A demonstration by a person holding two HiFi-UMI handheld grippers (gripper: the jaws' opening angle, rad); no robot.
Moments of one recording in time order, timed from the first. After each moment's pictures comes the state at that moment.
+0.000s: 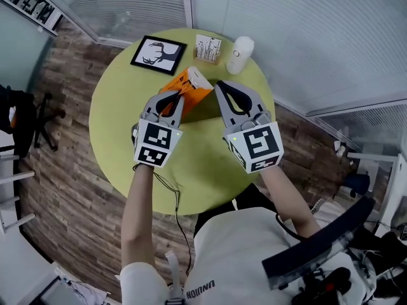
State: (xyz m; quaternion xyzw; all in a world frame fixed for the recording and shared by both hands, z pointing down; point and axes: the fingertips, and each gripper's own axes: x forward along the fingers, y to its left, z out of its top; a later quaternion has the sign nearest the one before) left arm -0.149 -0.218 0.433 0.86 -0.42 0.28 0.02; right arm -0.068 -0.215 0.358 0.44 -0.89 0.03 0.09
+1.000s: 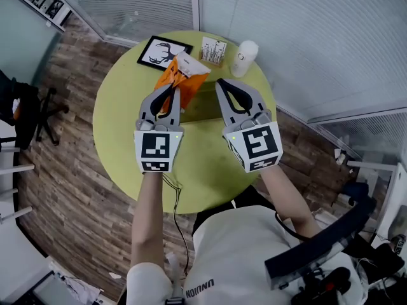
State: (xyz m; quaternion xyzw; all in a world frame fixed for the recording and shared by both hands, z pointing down) left arm -0.171 -0.225 0.375 0.83 -0.54 0.15 -0.01; right arm -0.079 -0.223 0.348 0.43 -0.90 0.01 0.09
